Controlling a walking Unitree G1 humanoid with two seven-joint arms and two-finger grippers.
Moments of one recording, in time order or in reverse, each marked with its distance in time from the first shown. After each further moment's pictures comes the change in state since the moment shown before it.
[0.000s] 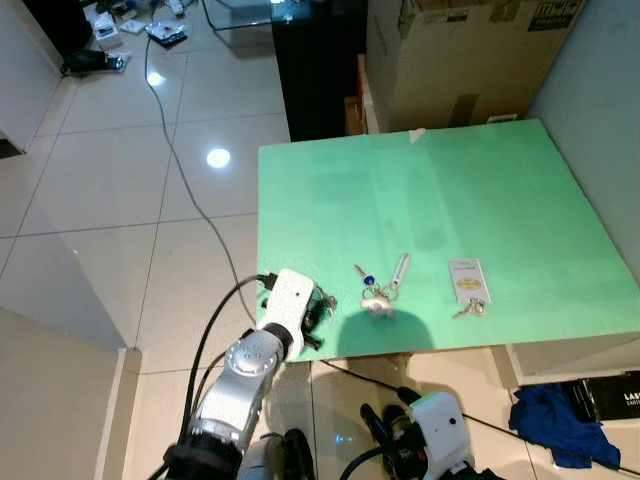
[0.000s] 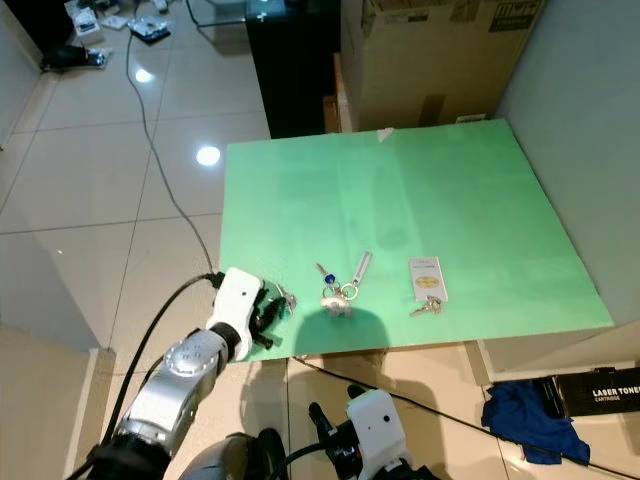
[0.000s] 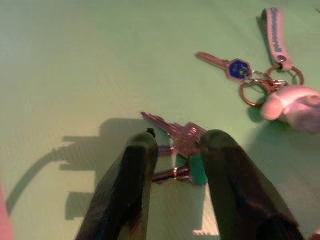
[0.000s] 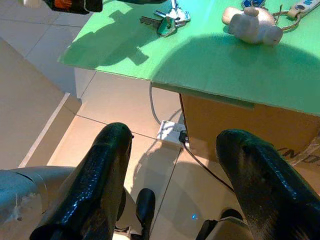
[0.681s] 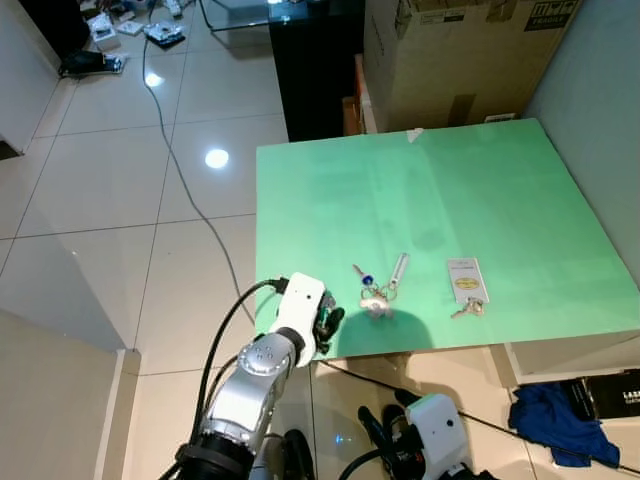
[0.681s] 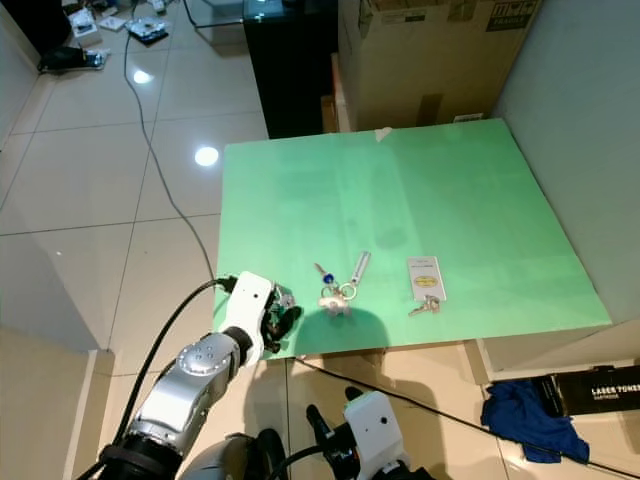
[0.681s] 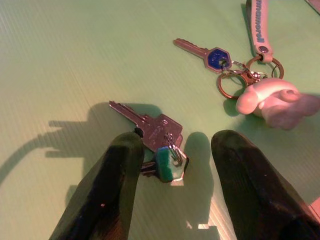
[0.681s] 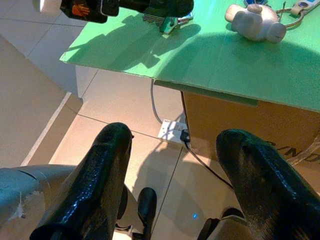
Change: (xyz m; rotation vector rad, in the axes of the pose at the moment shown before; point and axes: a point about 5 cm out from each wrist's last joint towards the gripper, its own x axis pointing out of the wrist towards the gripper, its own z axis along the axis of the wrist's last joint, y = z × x) left arm 0.006 -0.014 0.001 -0.052 0.056 -0.022; right arm 0.000 0.003 -0.001 -0.001 0.003 0.008
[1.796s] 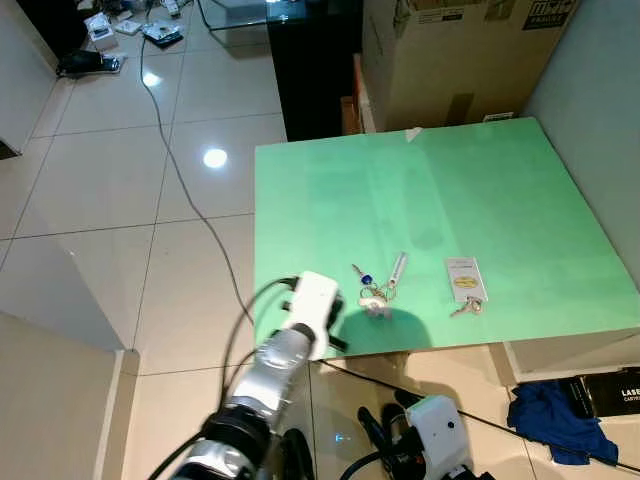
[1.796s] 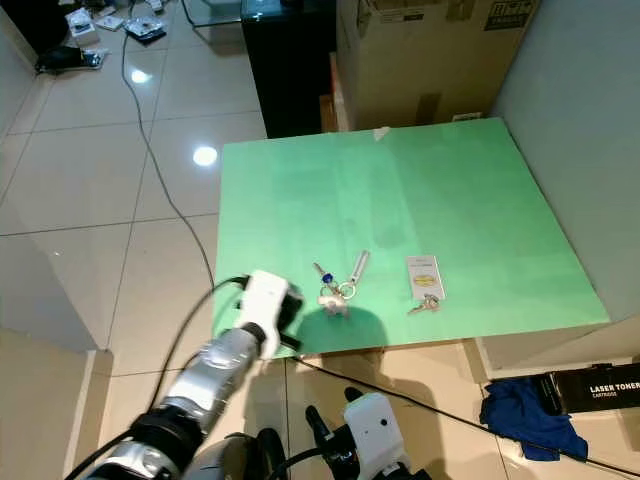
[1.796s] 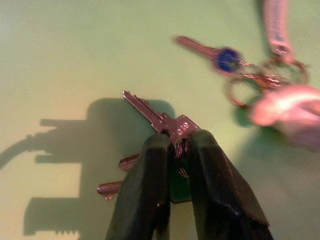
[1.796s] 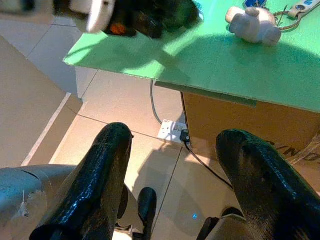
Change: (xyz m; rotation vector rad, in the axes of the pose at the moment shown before) left arm 0.024 0.005 -0.009 -0.023 -0.016 0.050; right arm -0.003 0.002 0.002 -0.002 -0.003 0.000
